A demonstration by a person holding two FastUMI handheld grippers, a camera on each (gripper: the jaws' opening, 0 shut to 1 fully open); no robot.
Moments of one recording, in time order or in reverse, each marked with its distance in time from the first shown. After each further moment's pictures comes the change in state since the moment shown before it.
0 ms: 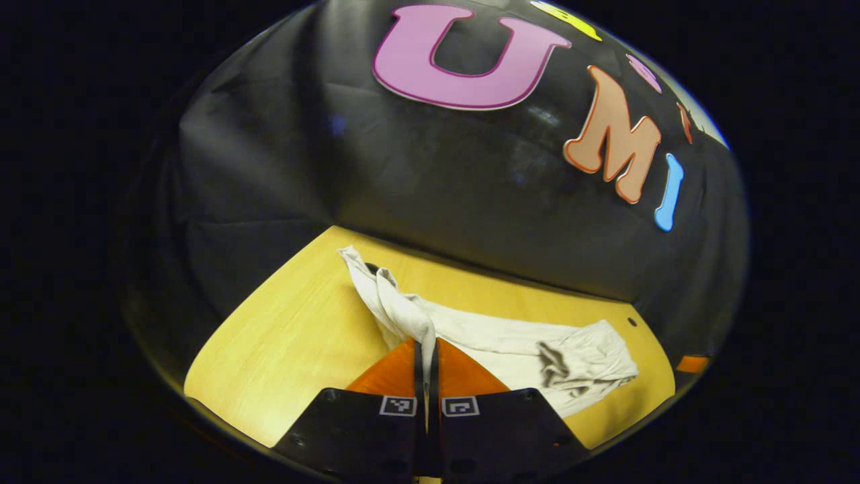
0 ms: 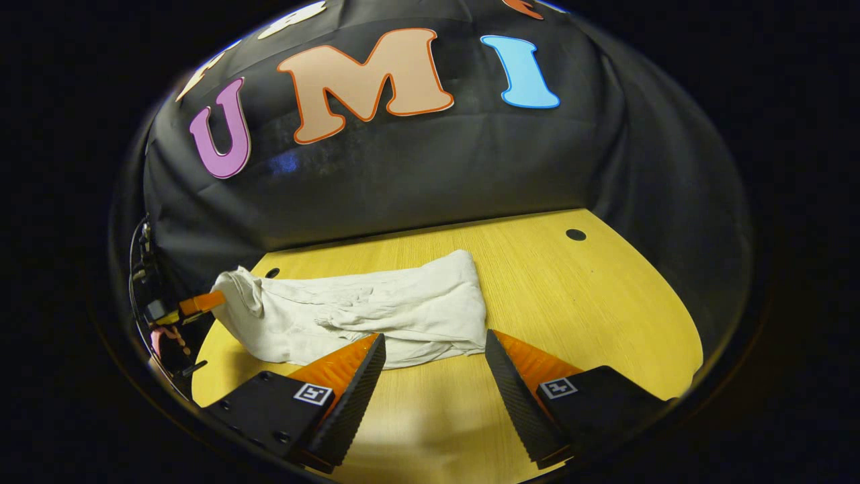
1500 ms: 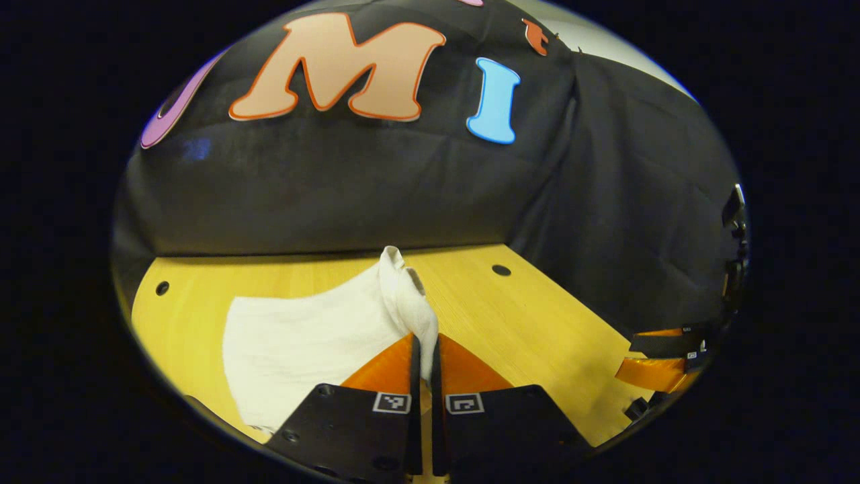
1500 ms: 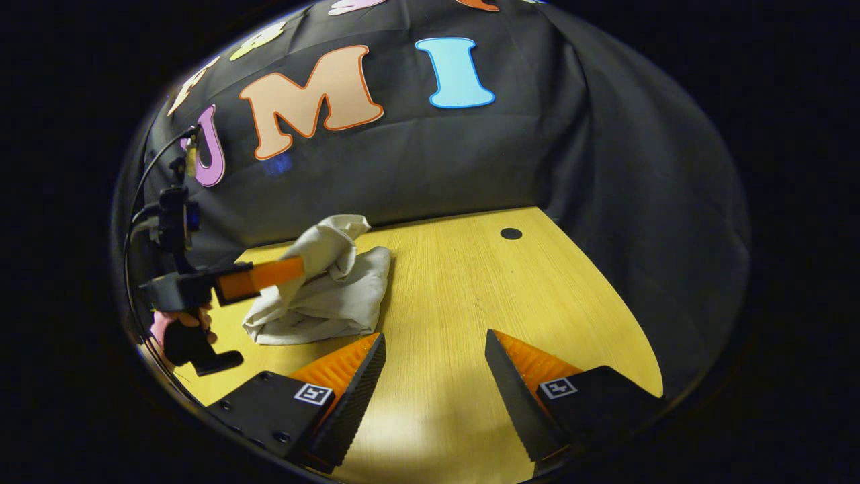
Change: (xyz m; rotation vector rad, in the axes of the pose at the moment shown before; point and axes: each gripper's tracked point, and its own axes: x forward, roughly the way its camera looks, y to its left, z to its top) left arm 0.028 -0.380 -0.130 0.299 0.187 -0.383; right arm -0.036 -0.168 -0.003 0.012 0.005 0.013
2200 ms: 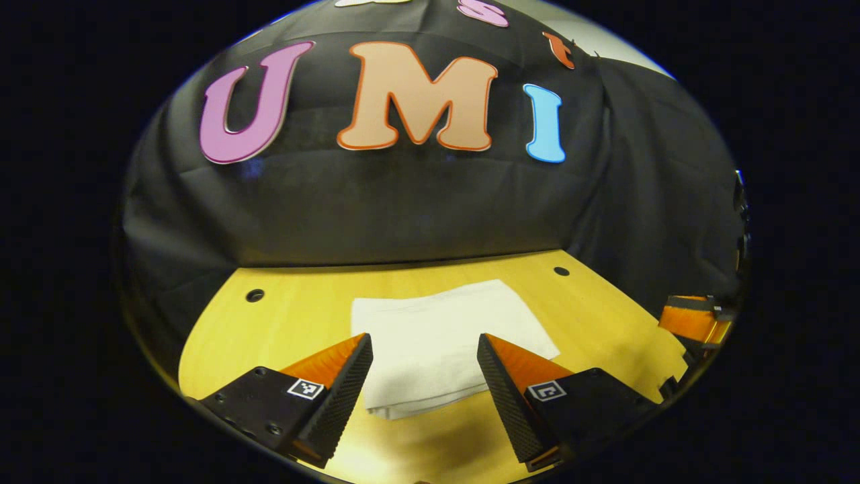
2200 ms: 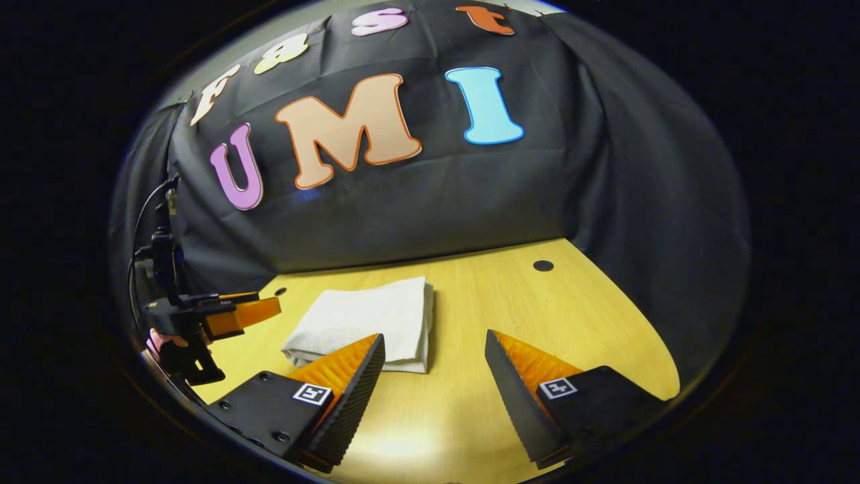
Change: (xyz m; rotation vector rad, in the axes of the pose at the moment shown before) left arm -0.143 0.120 0.016 0.036 -0.091 0.297; right arm -0.028 0.068 0.037 0.024 -0.174 0.116
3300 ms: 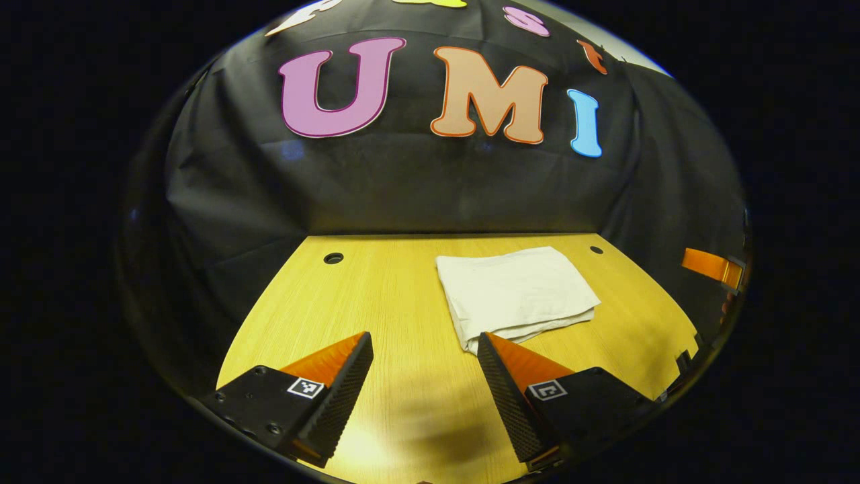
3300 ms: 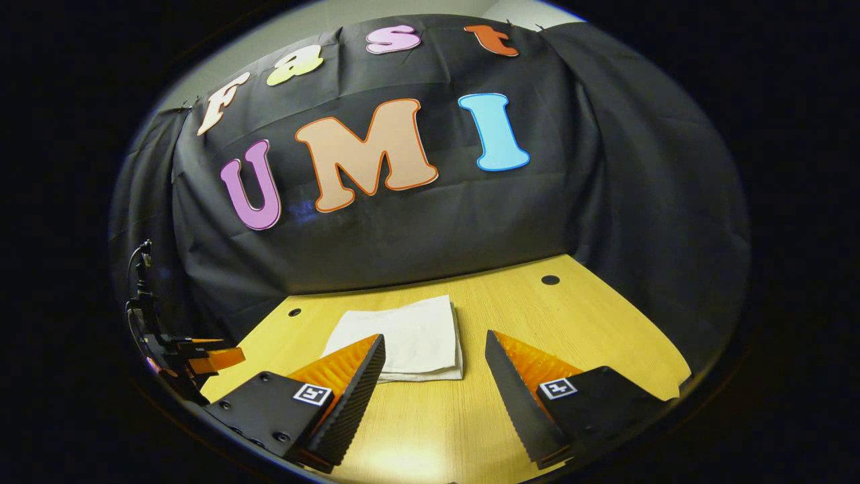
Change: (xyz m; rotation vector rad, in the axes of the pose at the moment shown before) left arm -0.096 0.089 -0.063 -0.050 0.068 0.108; right arm 0.082 0.416 -0.095 0.009 -0.081 -0.041
